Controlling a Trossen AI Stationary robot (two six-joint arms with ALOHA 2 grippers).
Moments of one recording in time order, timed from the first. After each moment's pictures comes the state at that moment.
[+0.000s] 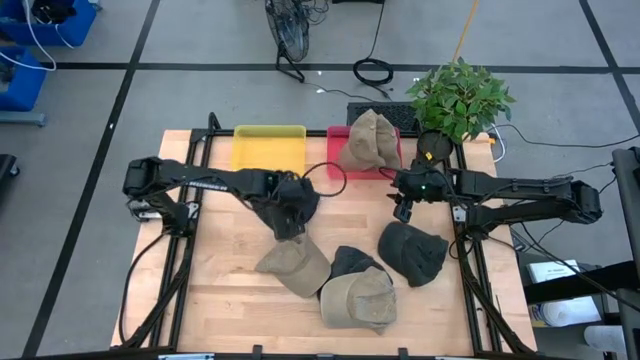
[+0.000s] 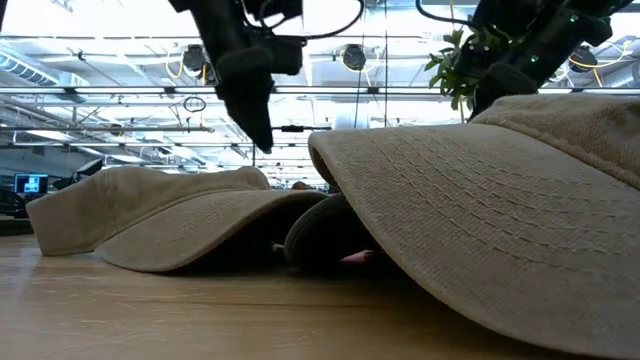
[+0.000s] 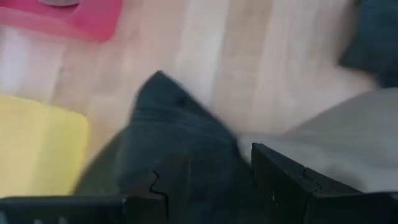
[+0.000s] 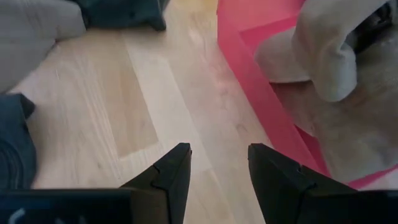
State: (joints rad) left arm 0.05 1.66 1.27 -0.74 -0.15 -0.11; right arm -0.21 0.94 0.63 -0.47 0.18 0.09
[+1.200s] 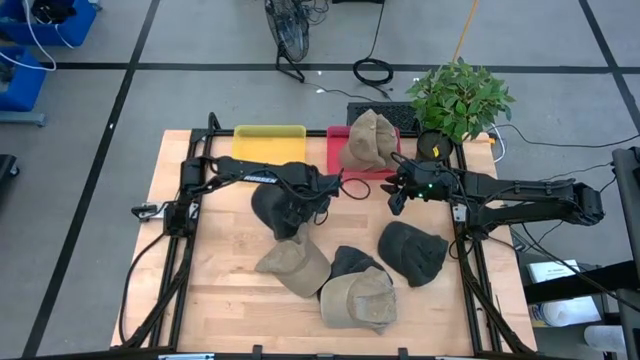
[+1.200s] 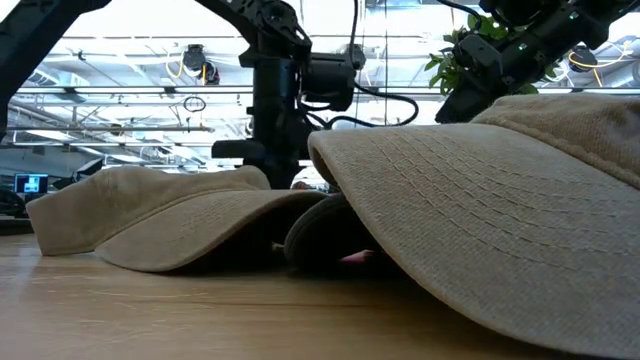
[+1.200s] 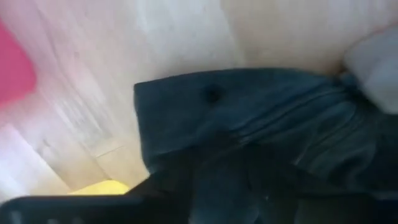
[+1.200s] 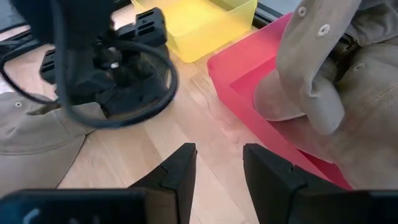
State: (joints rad) left arm 0.15 2.07 1.57 -1.05 -0.13 0.61; right arm -0.21 0.90 0.59 -0.27 0.21 0.35
